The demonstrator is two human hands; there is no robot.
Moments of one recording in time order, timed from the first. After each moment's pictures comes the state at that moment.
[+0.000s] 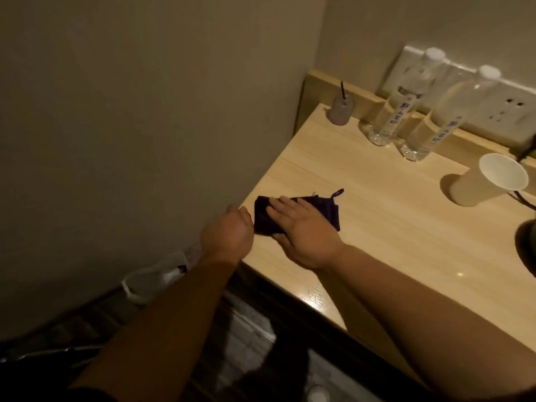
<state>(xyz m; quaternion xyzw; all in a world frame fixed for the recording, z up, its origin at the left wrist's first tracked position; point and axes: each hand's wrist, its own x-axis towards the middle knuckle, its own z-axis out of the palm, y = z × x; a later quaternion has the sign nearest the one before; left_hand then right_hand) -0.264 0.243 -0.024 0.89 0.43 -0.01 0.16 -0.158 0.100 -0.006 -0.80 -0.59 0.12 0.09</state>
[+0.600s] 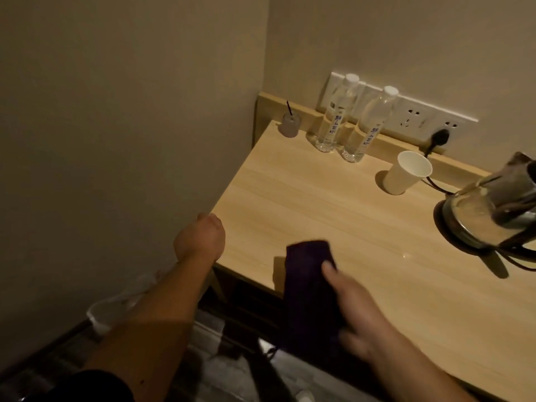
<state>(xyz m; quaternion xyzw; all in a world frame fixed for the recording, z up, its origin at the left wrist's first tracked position) -0.266 0.244 -0.026 0.89 0.42 0.00 0.18 -0.266 -0.025 0.093 -0.58 0.16 0.43 0.67</state>
